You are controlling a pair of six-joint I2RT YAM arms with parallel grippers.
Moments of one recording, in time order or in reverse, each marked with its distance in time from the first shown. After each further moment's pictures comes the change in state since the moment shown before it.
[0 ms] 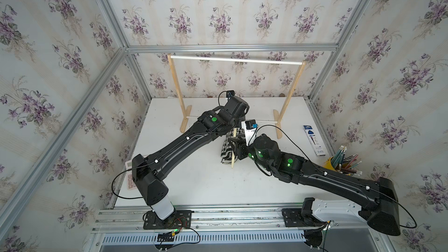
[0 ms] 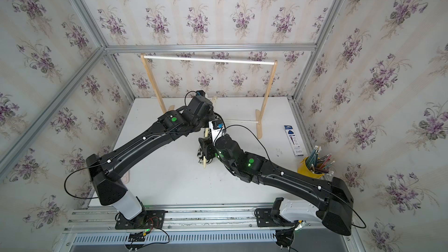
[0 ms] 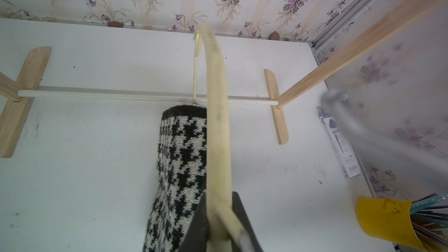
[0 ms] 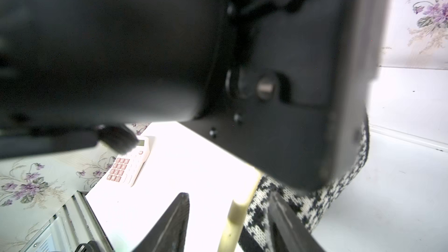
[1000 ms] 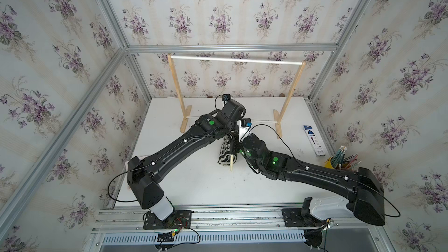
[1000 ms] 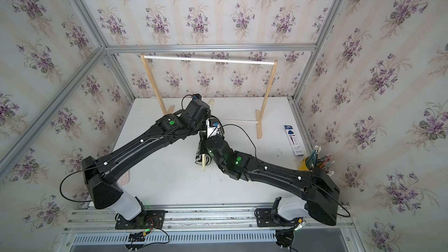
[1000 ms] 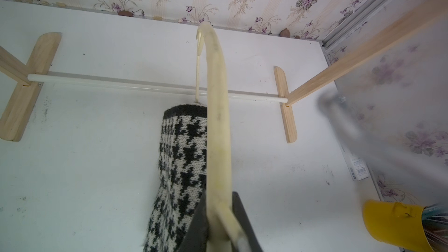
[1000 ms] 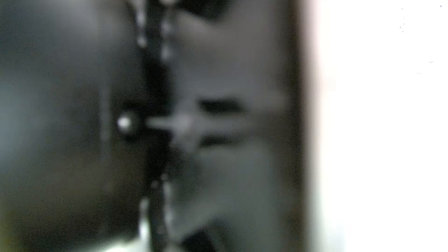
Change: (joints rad) left arm 0.005 -0.055 -0.104 0.032 -0.006 -0.039; right arm 0.005 0.156 0.016 0.179 0.151 0.026
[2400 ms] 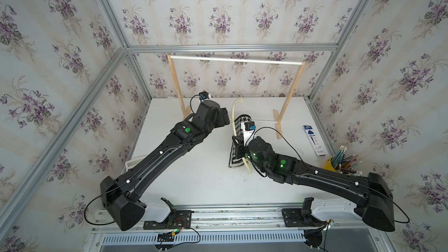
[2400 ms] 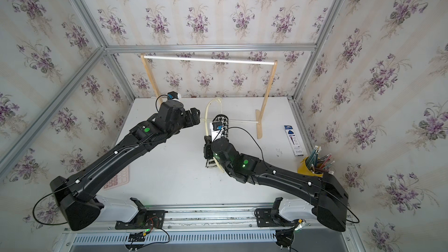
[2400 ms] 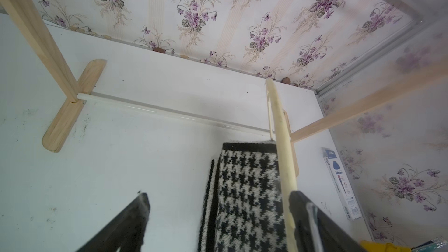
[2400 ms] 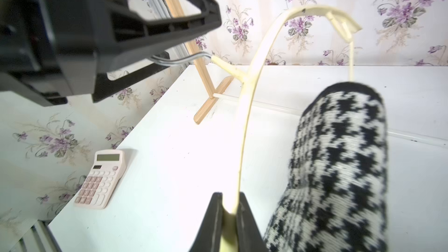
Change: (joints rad) left arm 0.172 -0.286 -0.296 0.197 0.037 0.026; right arm -0.002 -0.105 -0.063 -0.081 -0.067 -0.029
